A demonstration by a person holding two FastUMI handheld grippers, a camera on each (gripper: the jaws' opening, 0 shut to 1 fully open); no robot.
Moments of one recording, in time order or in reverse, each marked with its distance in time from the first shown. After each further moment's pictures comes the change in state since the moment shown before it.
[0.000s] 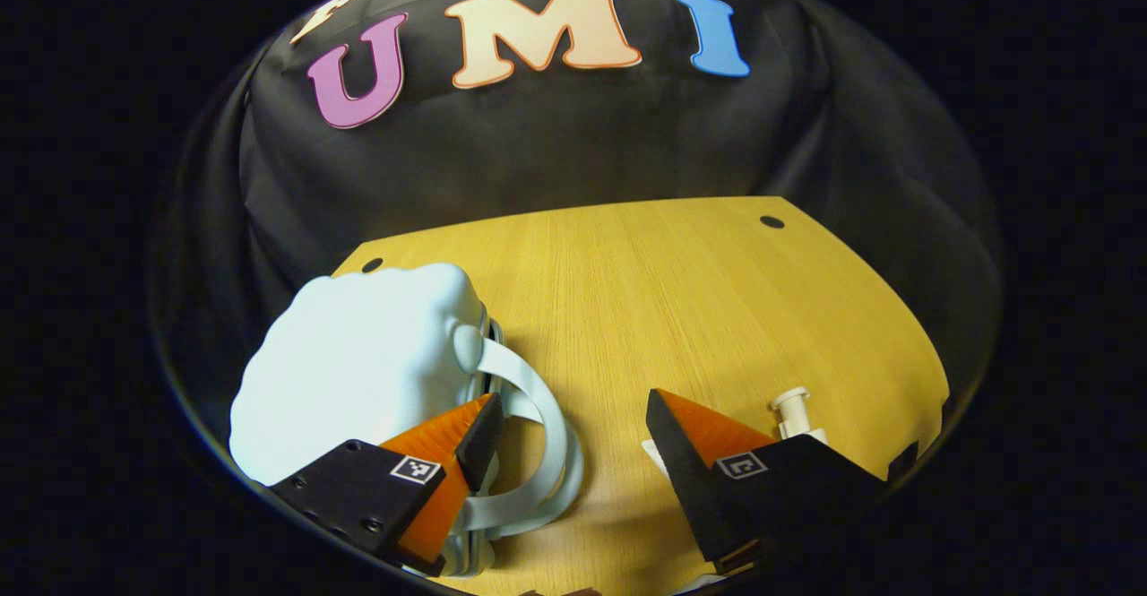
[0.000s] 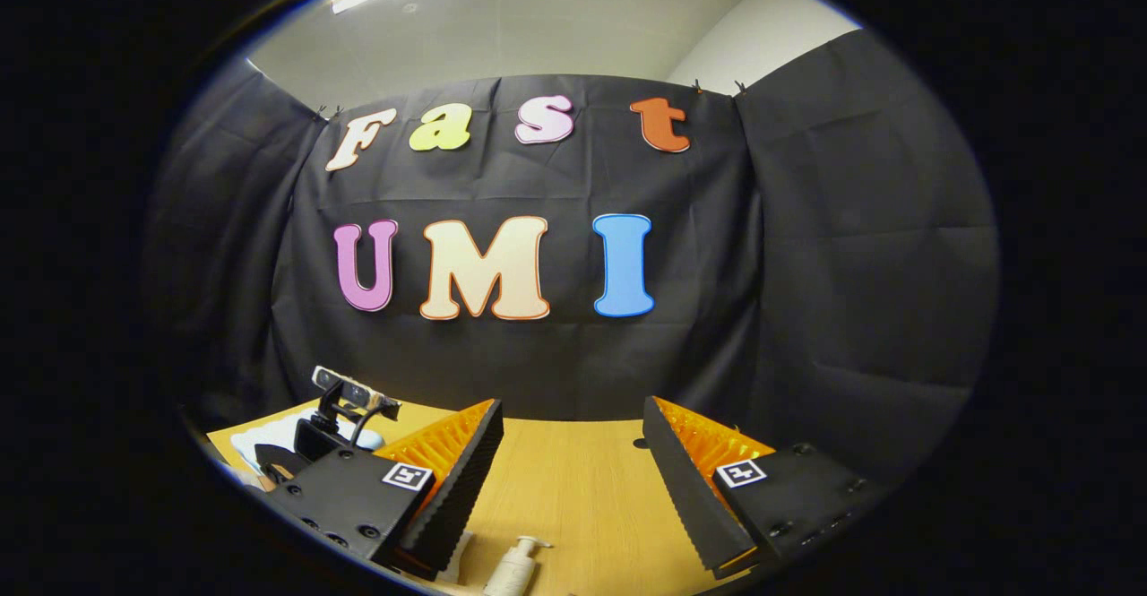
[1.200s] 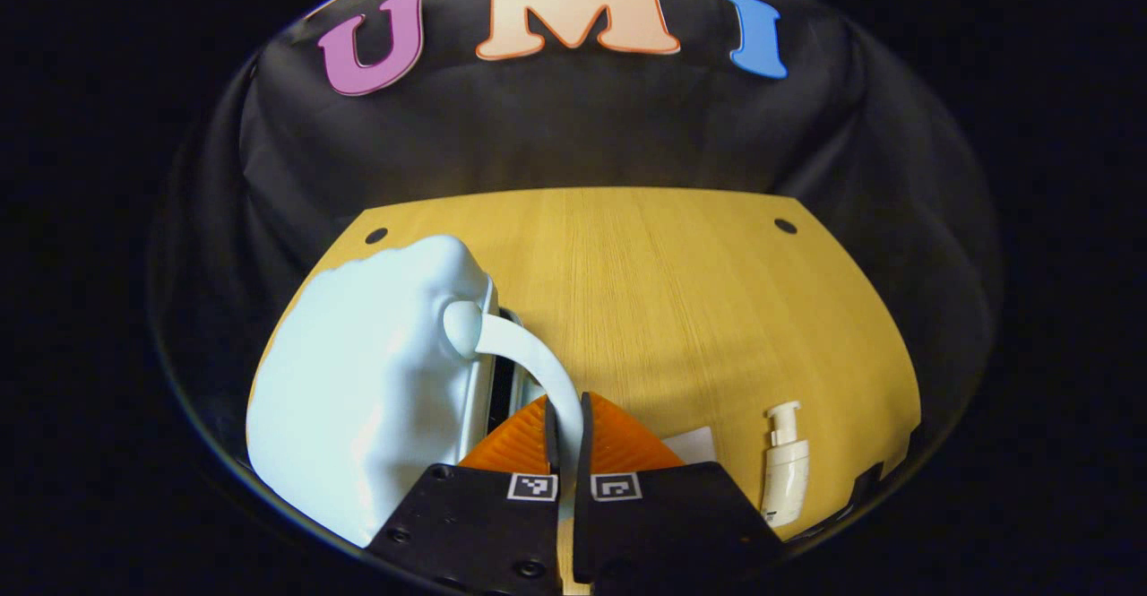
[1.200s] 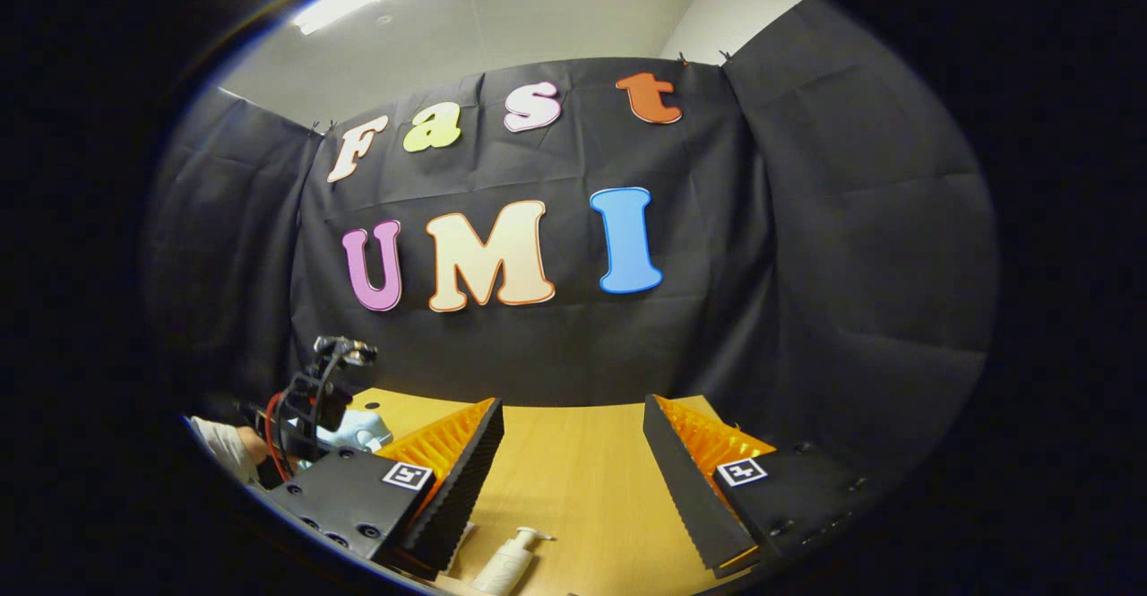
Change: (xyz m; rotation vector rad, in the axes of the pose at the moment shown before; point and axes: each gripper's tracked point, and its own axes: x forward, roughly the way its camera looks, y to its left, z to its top) left arm -0.029 0.036 0.049 -0.085 0.065 -0.018; right arm 0.018 -0.016 -0.035 0.106 0.040 0.106
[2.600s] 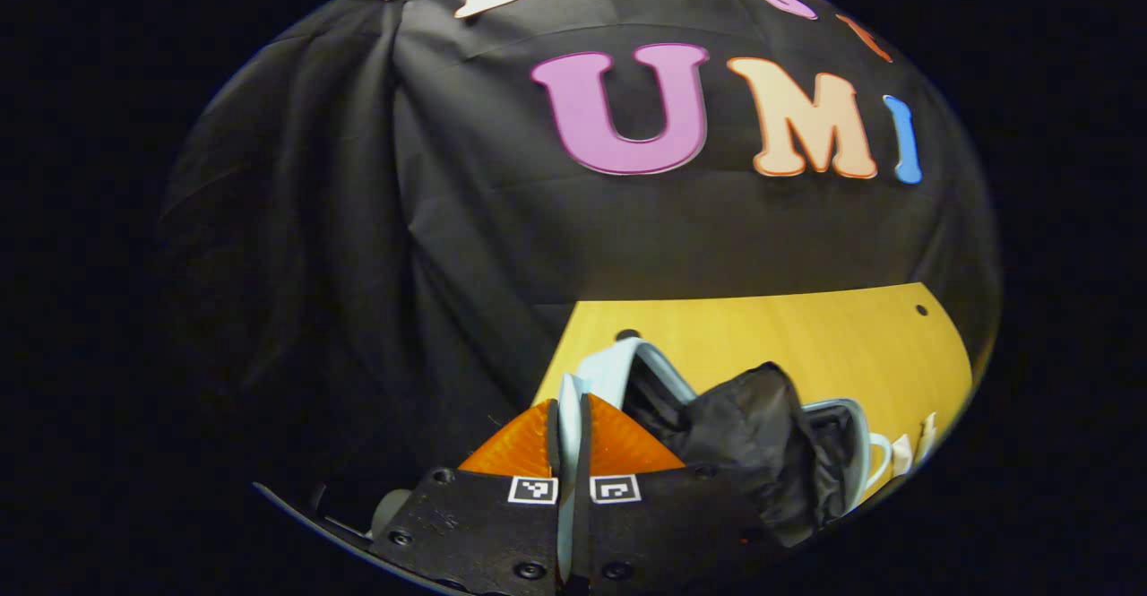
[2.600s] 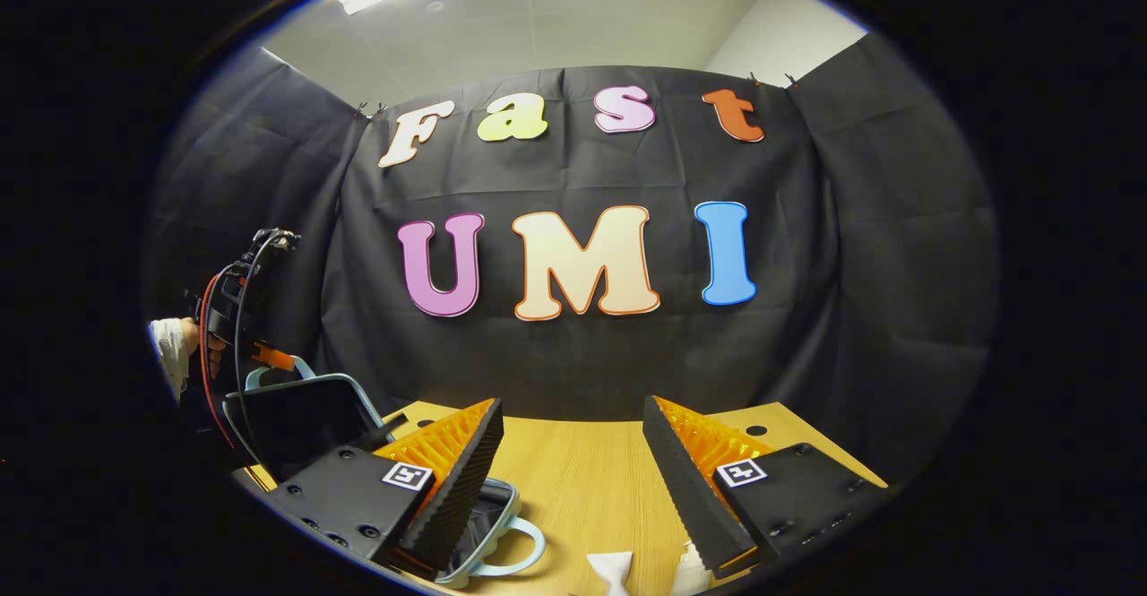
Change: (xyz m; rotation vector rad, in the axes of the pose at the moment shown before) left arm -0.065 0.432 0.091 -0.039 -0.211 0.299; right arm 0.031 0.251 -0.015 -0.071 -0.032 0.027
